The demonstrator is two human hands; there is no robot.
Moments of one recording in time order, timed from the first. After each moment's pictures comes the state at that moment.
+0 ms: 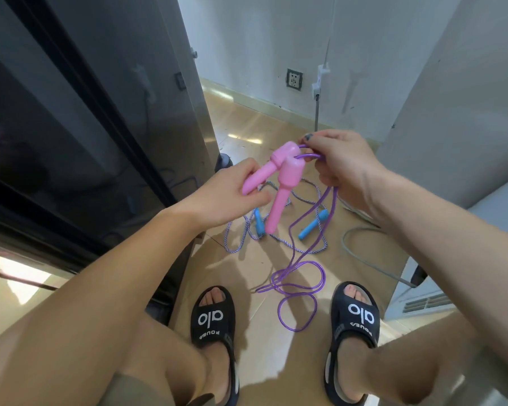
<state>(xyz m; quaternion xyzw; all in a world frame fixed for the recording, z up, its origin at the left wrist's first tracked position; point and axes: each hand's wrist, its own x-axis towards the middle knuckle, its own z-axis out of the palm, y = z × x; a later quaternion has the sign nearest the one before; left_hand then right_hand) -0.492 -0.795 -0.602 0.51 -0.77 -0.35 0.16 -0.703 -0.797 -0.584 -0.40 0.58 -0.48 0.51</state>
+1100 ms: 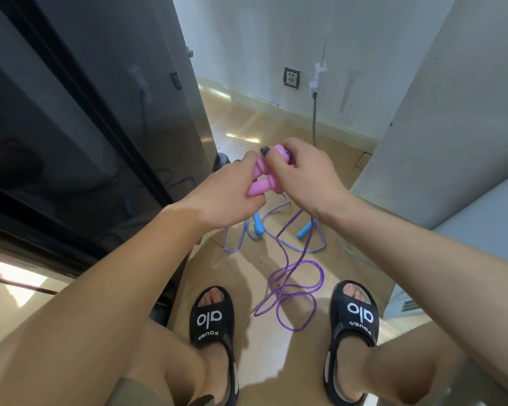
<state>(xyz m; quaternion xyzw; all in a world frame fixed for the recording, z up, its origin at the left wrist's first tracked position) -0.502 -0.795 -0.597 0.49 -0.83 -0.24 0.11 -0.662 -0.775 -0.591 -0.61 0.65 -0.36 0.27</state>
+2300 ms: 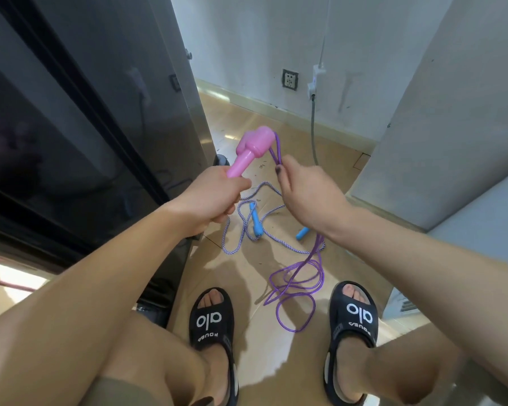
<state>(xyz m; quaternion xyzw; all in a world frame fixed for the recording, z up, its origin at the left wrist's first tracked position) -0.494 -0.798 -0.599 0.60 -0.57 -0.50 0.23 -0.670 -0.772 -0.617 -0.70 0.66 -0.21 0.15</state>
